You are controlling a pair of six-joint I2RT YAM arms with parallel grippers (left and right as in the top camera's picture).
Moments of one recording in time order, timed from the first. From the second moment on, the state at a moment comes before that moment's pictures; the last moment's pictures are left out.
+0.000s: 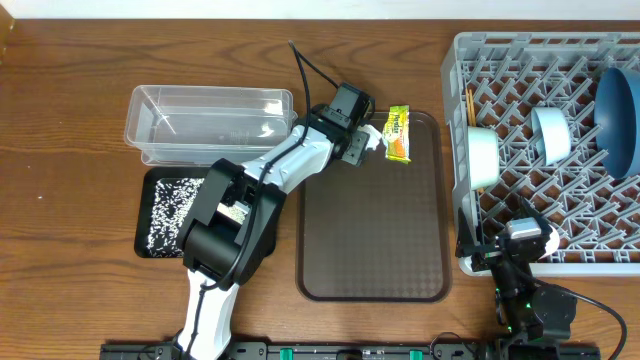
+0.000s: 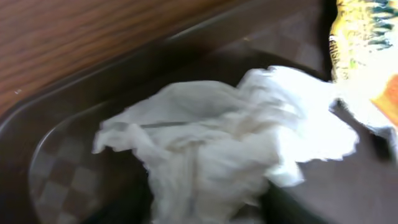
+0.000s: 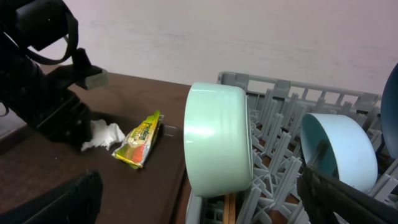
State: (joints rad) left arm -0.55 2.14 1.46 -0.39 -0.03 -0.11; right arm -0.04 0.01 0.01 -0.05 -0.21 -0.09
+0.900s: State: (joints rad) left arm -0.29 1.79 1.45 -0.65 -0.40 -0.20; right arm -0.04 0.01 0.01 -0.05 -0.21 -0.09
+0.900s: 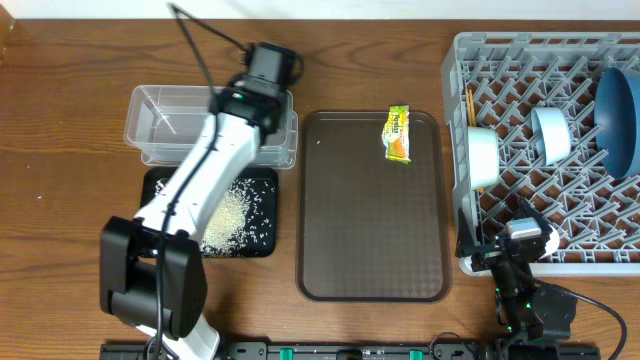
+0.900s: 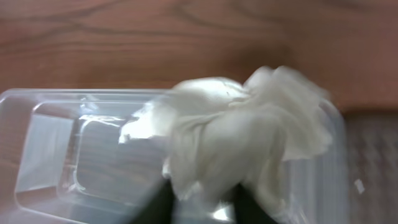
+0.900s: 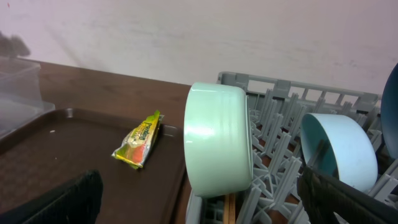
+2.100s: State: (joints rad) left arm -0.71 2.16 1.45 -0.23 0.07 -0.18; right arm -0.04 0.01 0.01 -0.05 -0.21 -0.09
